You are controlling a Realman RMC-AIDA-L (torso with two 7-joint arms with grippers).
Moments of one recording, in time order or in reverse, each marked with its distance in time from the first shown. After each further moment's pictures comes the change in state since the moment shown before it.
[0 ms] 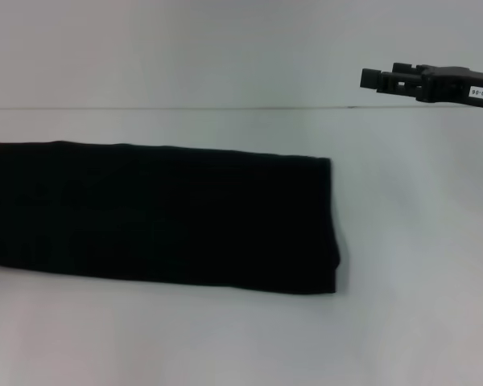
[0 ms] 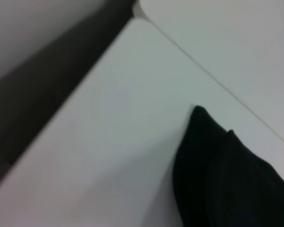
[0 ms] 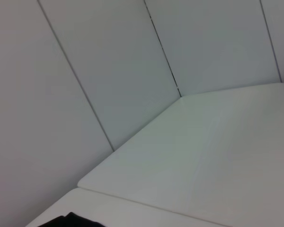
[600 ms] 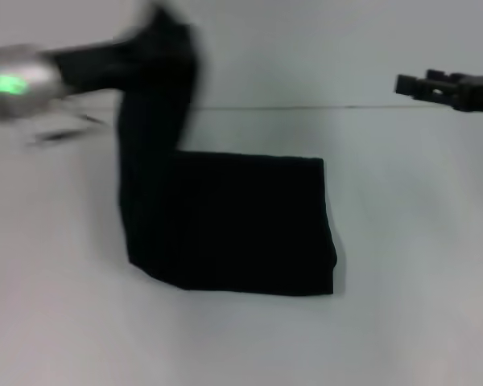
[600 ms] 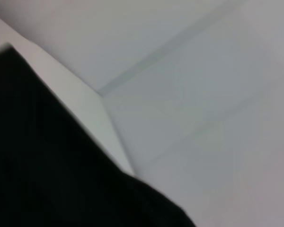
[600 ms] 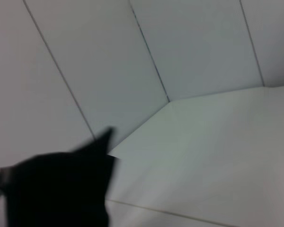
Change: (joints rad) left arm -0.303 -0.166 0.308 -0.026 -0.560 0.223 0.099; right arm -0.073 -0.034 0.009 -0.007 0.052 -0.046 -0.021
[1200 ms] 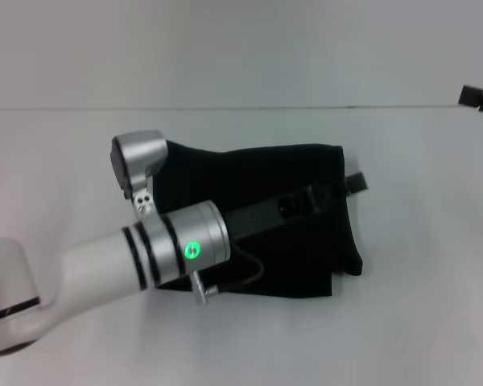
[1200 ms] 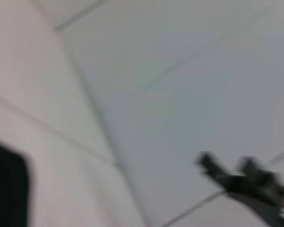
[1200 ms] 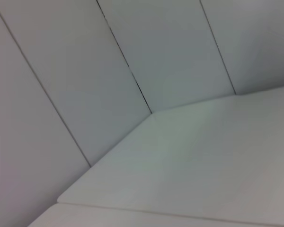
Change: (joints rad) left arm -0.060 -0.080 0.074 -0.818 -0.314 -0.225 0.802; right arm -0.114 -0.074 -0.004 0.013 0.088 -0.066 0.012
